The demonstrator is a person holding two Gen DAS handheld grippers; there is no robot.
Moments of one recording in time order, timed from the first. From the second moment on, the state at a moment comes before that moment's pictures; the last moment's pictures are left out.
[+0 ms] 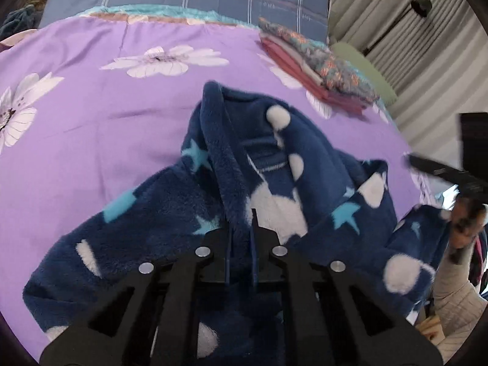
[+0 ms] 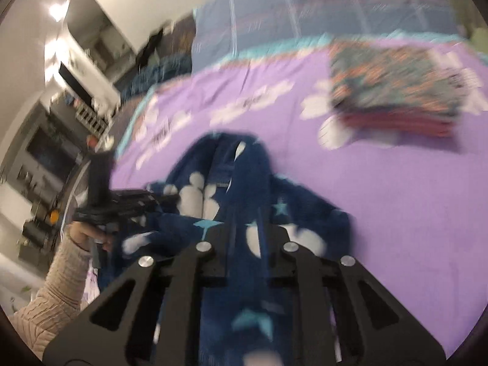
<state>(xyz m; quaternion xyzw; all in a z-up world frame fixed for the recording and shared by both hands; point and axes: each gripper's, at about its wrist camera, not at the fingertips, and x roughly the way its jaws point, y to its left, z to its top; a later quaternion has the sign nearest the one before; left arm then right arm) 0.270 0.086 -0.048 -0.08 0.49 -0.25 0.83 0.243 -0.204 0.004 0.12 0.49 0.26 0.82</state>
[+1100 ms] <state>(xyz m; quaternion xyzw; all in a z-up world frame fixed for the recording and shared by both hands) 0.156 0.179 -0.036 0.00 0.43 -0.17 0.89 0.117 -0.250 -0.020 -0.12 0.39 0.27 0.87</state>
